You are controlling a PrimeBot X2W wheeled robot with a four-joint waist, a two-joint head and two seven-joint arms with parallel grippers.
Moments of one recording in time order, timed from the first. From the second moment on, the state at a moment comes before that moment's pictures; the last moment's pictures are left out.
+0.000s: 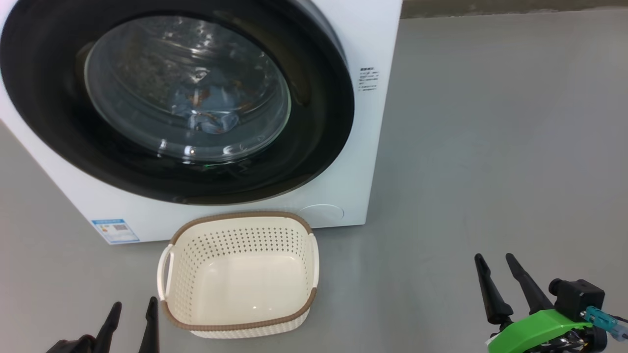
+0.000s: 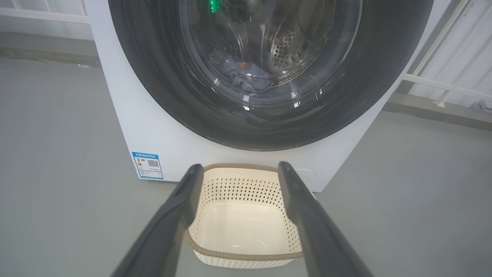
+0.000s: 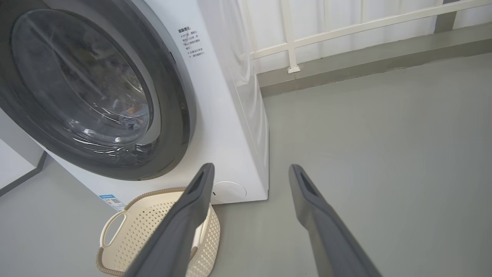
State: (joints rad) left arm 0.03 0.17 -0.09 0.26 -0.44 -0.13 -0.26; right arm -0.10 -0.15 0.04 0.38 0.42 0.13 -0.26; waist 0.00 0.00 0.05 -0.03
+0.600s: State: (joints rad) left arm 0.04 0.17 -0.06 0.26 -0.40 -0.13 -0.26; right arm -0.09 -0.15 0.01 0.37 0.41 0.13 -0.26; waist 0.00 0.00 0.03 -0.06
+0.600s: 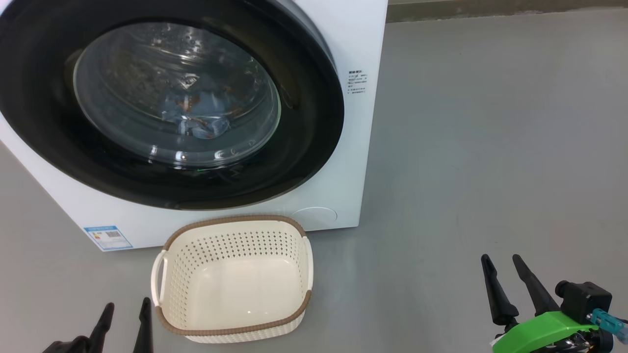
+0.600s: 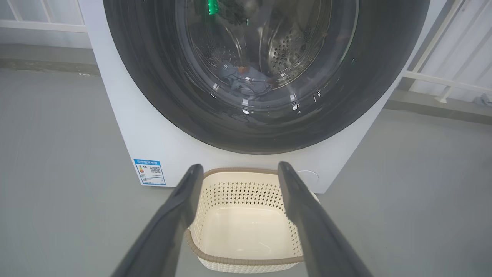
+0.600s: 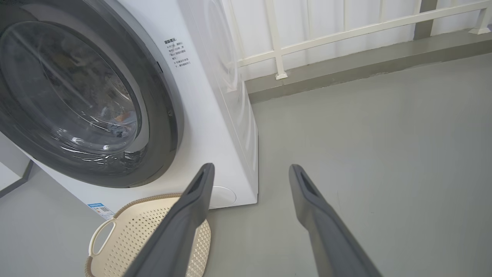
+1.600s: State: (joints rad) left arm 0.06 0.09 -0.08 0.35 -0.40 -0.13 -0.25; right arm -0.03 -0.10 0.02 0.47 0.42 0.13 -0.25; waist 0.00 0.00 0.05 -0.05
